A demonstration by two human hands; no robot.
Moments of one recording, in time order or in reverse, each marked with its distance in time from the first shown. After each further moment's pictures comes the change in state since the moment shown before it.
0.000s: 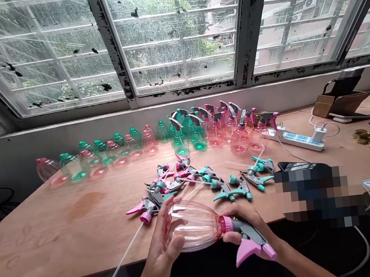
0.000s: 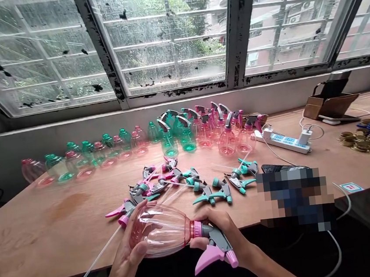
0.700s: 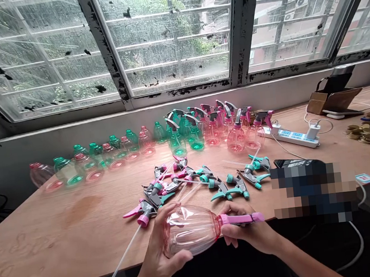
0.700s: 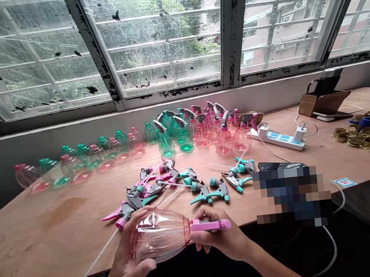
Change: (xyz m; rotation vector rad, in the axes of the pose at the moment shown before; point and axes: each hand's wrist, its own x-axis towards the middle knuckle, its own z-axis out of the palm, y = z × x) left_hand 0.010 -0.015 -0.013 0.165 -0.090 0.222; right_hand -0.002 0.002 0.003 0.446 -0.128 0.428
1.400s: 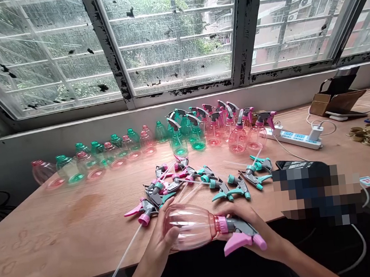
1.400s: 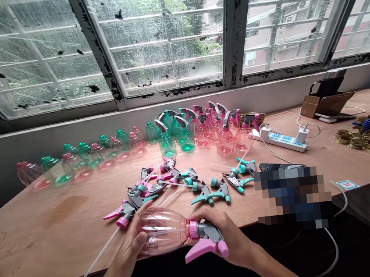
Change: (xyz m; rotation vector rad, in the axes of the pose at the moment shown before) left_hand 0.008 0.010 -0.005 -0.047 -0.019 -0.356; right_hand -0.004 -0.011 -0.005 -0.412 0.046 -0.322
